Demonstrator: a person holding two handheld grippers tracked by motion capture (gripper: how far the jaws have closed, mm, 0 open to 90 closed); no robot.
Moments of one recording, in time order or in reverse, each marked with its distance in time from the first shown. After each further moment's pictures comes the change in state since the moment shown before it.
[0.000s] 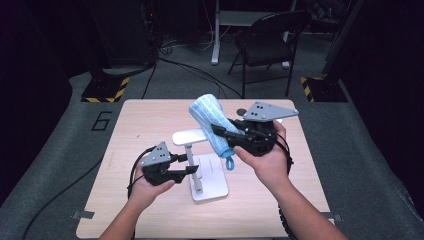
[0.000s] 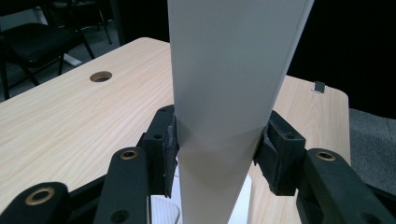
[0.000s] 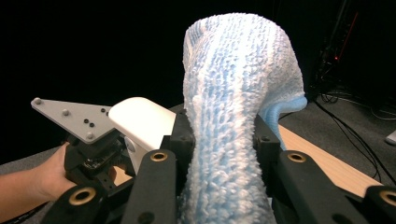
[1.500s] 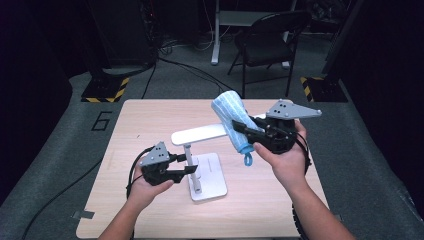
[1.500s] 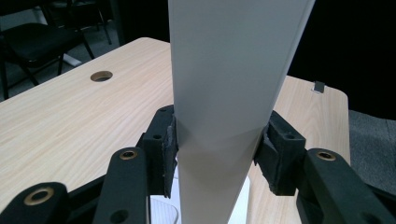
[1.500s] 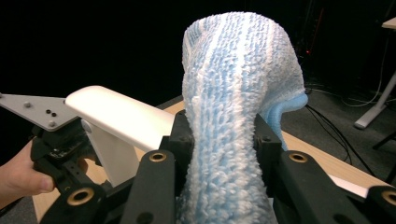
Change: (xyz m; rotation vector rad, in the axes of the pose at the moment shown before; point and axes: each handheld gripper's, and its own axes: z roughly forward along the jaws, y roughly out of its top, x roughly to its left) left arm 0.001 -0.002 -0.001 -0.005 -0.004 -0.010; right arm -0.027 -0.010 -0.027 0.000 -0.086 0.032
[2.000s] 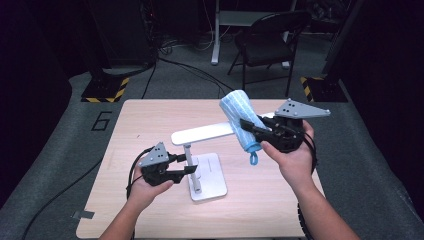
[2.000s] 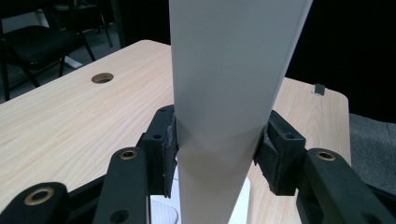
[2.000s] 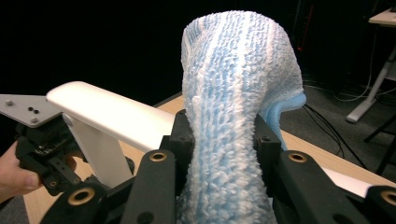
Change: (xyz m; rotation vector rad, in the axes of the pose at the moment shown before) left arm 0.001 -0.002 -0.001 -0.007 -0.004 -0.005; right arm -0.016 -0.006 -0.010 -0.005 -0.032 0.029
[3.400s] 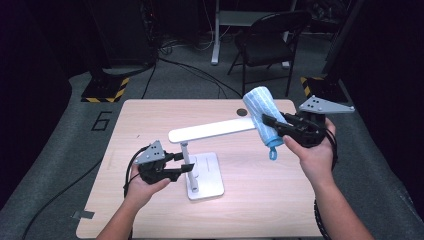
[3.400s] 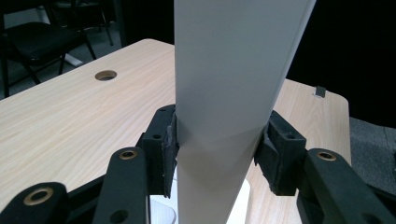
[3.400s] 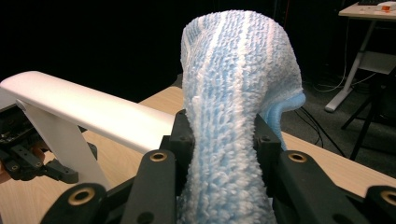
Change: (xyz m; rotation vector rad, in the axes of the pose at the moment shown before) left arm 0.008 -0.002 -0.005 -0.002 -0.008 -0.022; right arm -0.044 -0.009 -0.023 0.000 -0.057 0.029
